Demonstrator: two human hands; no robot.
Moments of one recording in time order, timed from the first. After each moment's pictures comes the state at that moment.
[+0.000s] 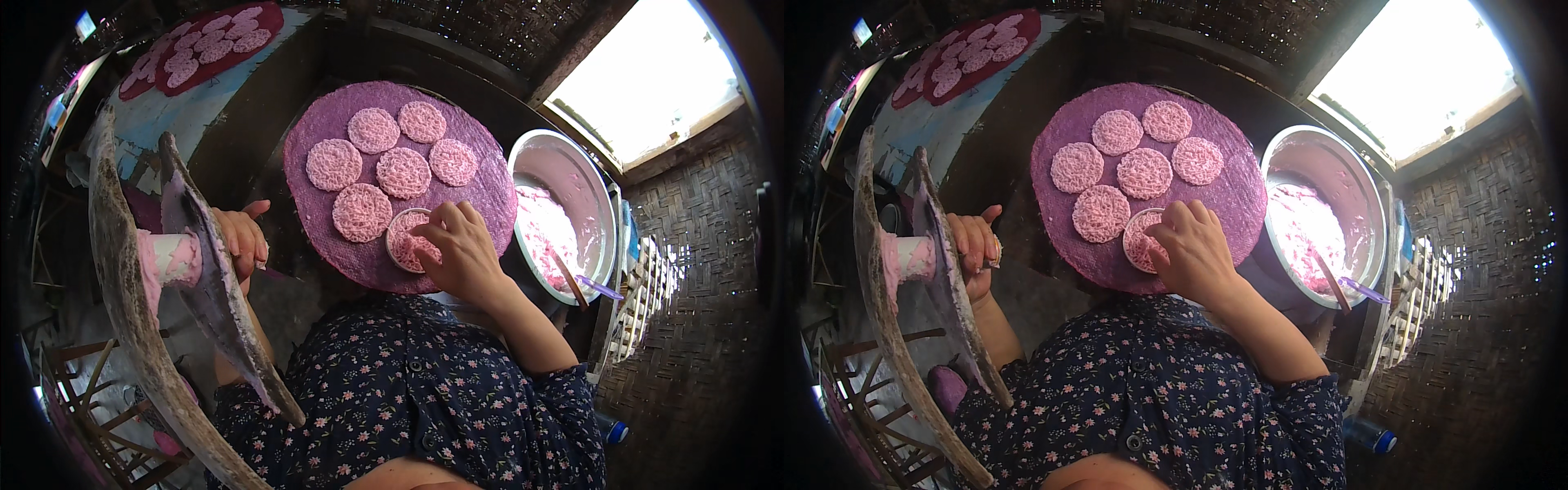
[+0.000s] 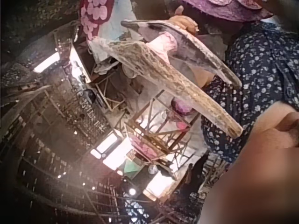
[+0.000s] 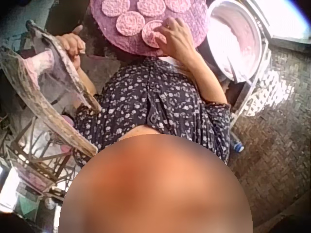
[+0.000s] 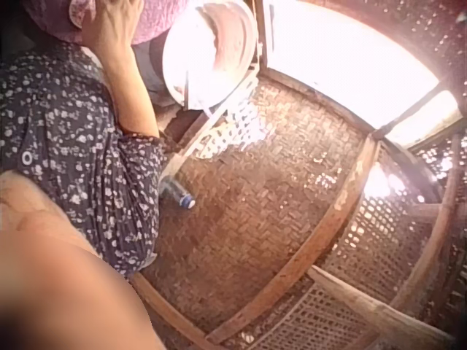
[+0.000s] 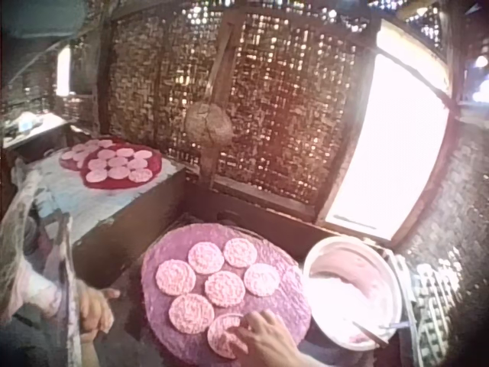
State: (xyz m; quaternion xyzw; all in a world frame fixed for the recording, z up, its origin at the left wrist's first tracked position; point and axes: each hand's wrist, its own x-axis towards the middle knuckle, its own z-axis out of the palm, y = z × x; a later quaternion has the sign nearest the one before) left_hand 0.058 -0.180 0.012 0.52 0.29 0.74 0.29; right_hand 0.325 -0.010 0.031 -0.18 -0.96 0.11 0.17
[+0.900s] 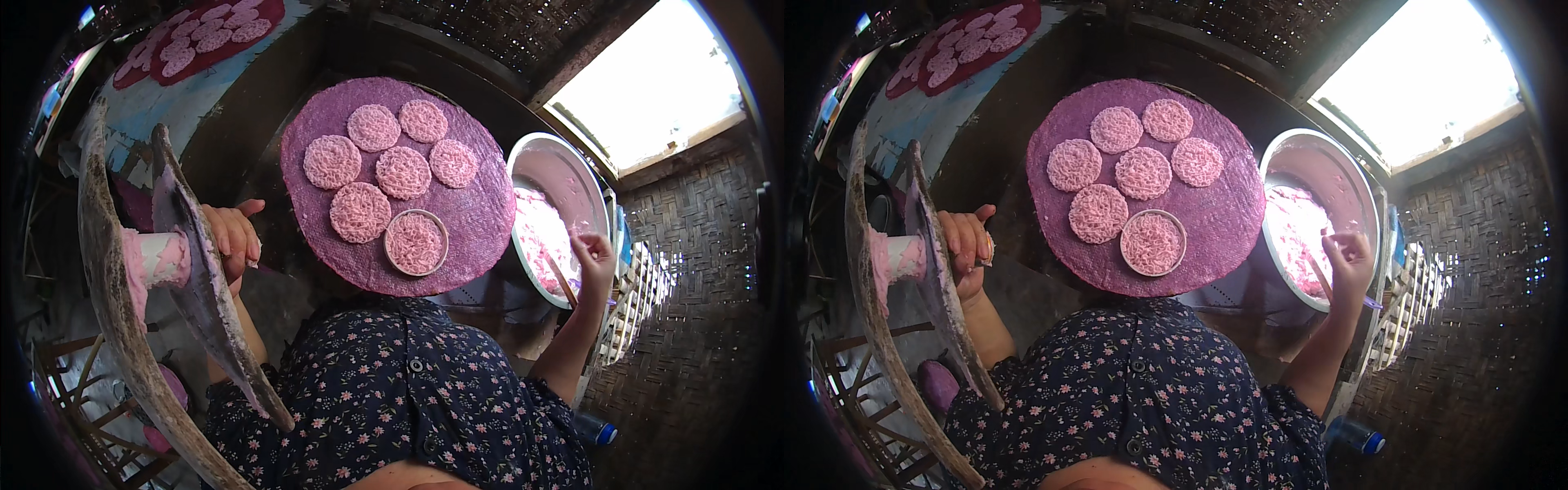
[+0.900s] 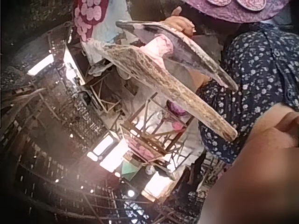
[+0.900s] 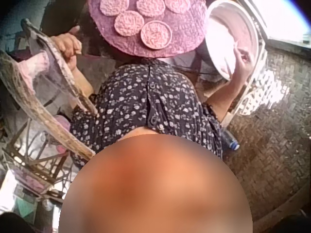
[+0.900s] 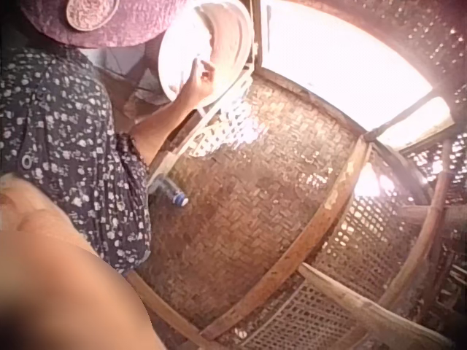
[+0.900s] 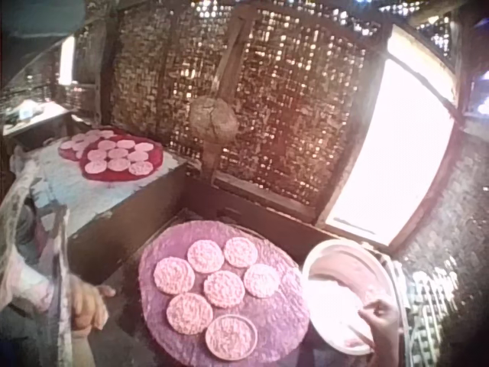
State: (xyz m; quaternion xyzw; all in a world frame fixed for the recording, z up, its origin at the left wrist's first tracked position) left_hand 0.059 -0.178 0.012 0.51 0.29 0.76 0.28; right_hand 0.486 0.064 0.056 -0.57 -0.67 0.29 0.37
